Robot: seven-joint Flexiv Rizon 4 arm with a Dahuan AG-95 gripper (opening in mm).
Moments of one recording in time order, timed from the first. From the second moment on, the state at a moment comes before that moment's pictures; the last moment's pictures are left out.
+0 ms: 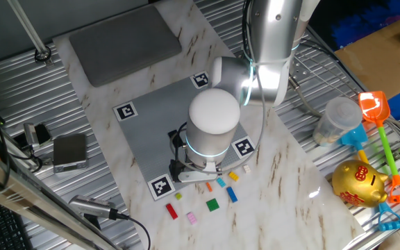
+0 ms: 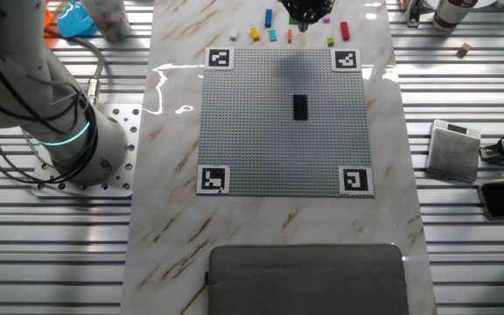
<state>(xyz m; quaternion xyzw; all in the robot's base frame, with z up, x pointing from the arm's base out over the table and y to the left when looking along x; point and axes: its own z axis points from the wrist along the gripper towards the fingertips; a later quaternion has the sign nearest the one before) 0.480 0.291 0.056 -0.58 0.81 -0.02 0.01</state>
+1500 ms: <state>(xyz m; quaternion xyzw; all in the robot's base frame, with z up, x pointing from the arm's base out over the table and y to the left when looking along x) 0.479 0.290 0.056 -0.62 0.78 -0.02 0.02</state>
